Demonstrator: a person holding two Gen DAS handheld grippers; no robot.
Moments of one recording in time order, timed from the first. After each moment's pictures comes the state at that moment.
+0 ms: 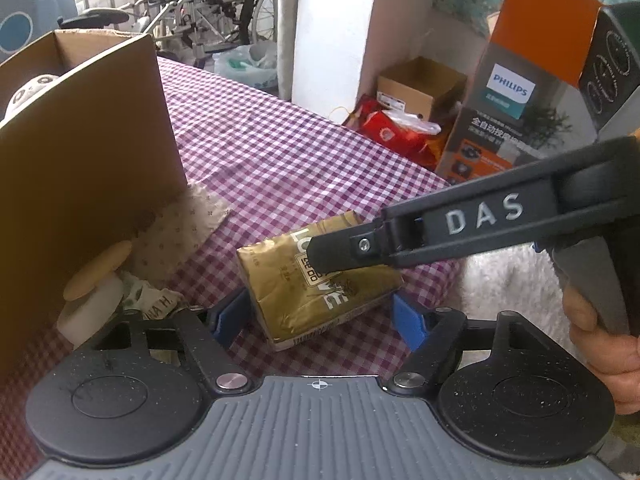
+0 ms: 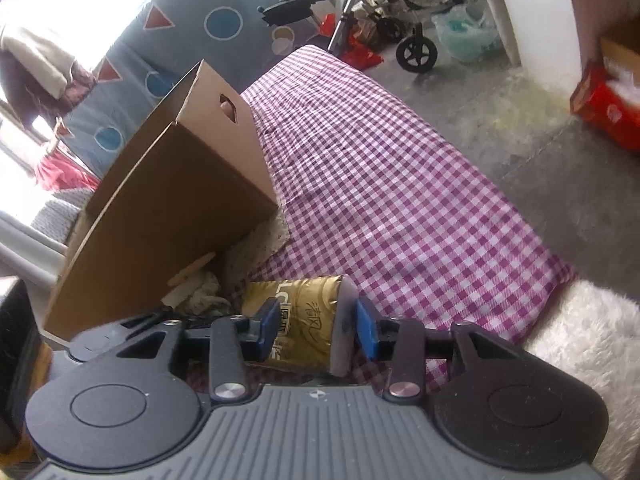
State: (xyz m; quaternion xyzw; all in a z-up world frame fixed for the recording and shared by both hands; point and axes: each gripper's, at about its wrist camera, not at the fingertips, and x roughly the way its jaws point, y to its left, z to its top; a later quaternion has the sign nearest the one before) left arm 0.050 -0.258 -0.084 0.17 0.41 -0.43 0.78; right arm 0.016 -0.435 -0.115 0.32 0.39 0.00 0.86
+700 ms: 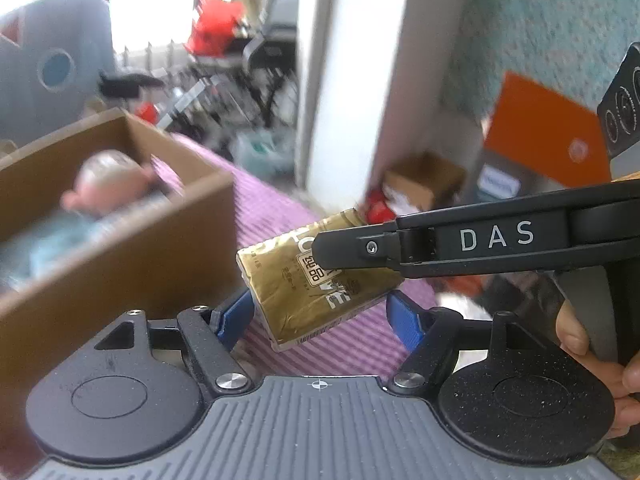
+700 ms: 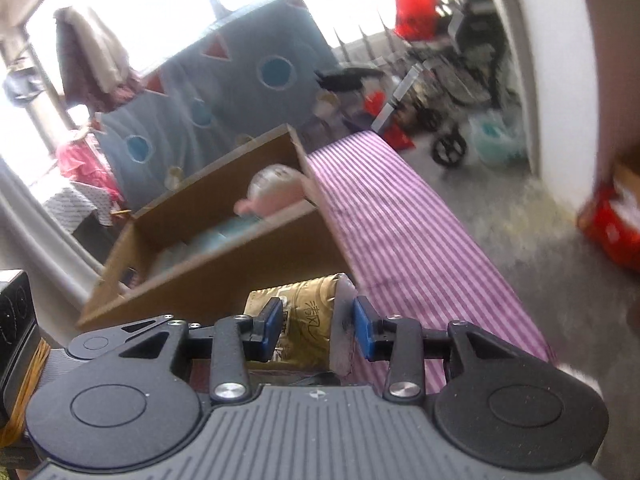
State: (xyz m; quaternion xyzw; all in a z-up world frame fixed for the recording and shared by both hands) left arm 0.029 -0.193 0.004 0.09 0.31 -0.42 0.85; right arm -0.004 -0.381 -0.008 0.22 0.30 0.01 0.93
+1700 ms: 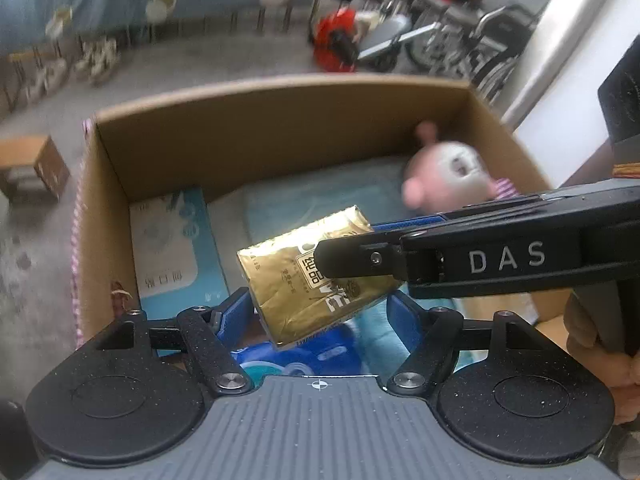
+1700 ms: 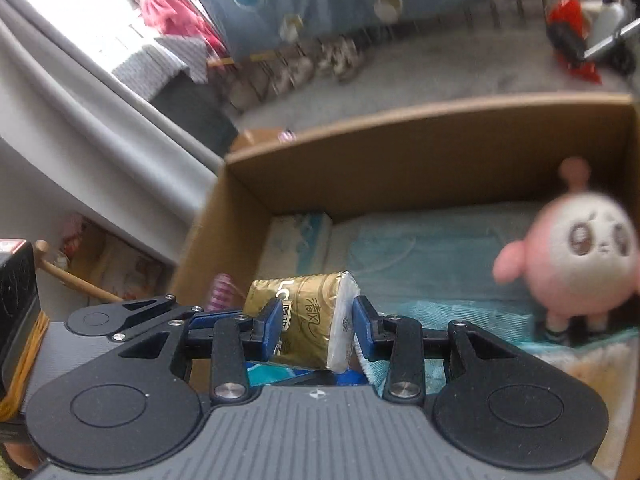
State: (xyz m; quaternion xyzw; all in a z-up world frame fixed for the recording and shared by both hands) left arm 0.279 -0.045 0.001 0.00 0.51 -0.21 0.83; right arm 0.340 -0.200 -0.012 0.15 0.50 0.23 0.82
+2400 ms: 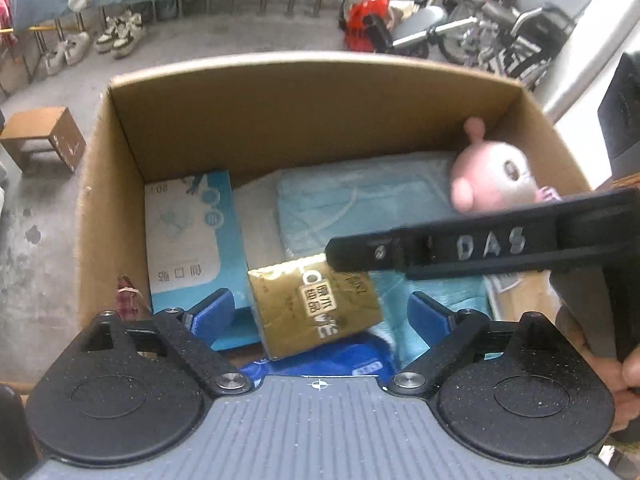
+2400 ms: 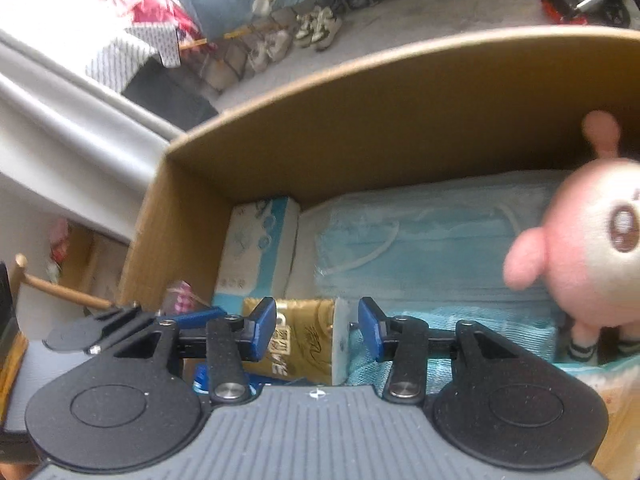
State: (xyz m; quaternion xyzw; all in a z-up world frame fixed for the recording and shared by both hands) left arm 0.282 -0.021 -0.002 -0.02 0.52 -0.17 0.83; right arm 0.368 -0.208 -0.049 0.18 0.53 0.22 0.80
